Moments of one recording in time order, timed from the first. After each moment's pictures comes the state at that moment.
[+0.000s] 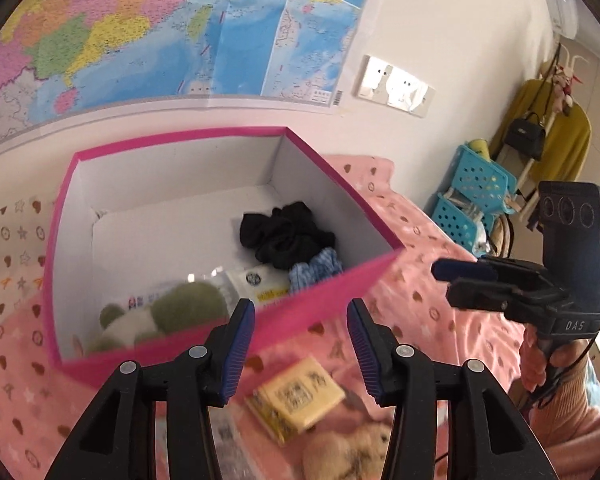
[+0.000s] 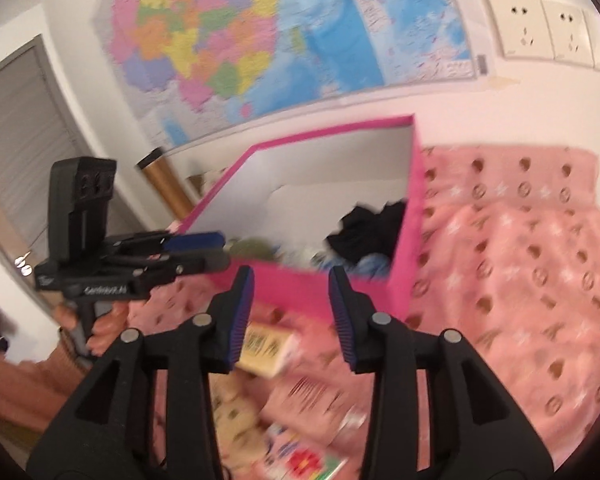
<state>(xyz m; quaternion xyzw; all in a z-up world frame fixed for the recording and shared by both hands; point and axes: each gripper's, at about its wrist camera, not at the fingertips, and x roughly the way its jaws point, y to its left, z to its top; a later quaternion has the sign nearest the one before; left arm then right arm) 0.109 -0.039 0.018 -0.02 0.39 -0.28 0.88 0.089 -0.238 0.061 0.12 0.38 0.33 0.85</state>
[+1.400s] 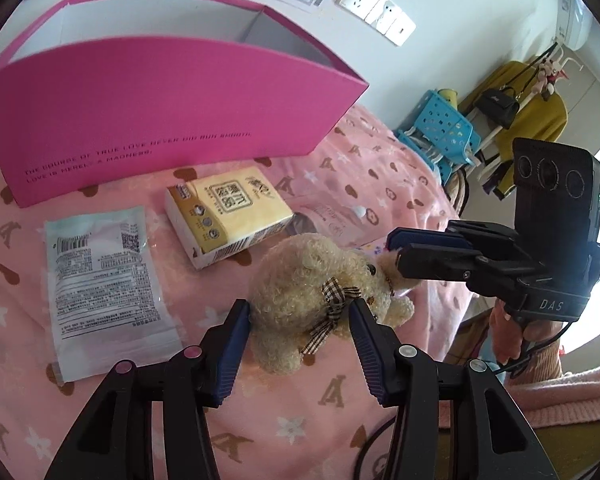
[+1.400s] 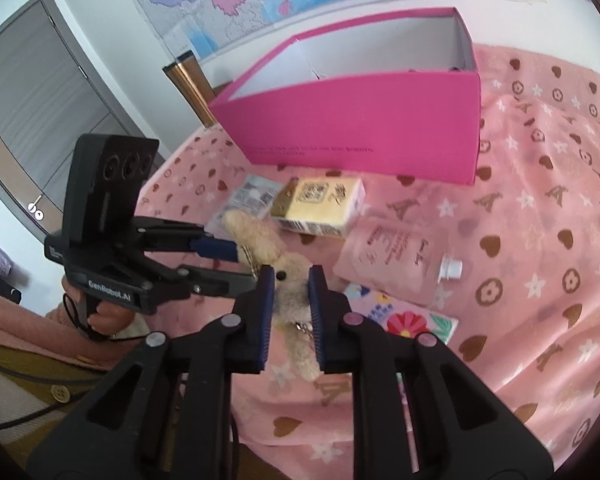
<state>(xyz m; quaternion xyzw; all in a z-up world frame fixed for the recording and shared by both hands) 0.038 -0.034 -0.070 -0.09 0.49 -0.35 0.79 0.009 -0.189 0.008 0.09 0.46 0.36 0.80</state>
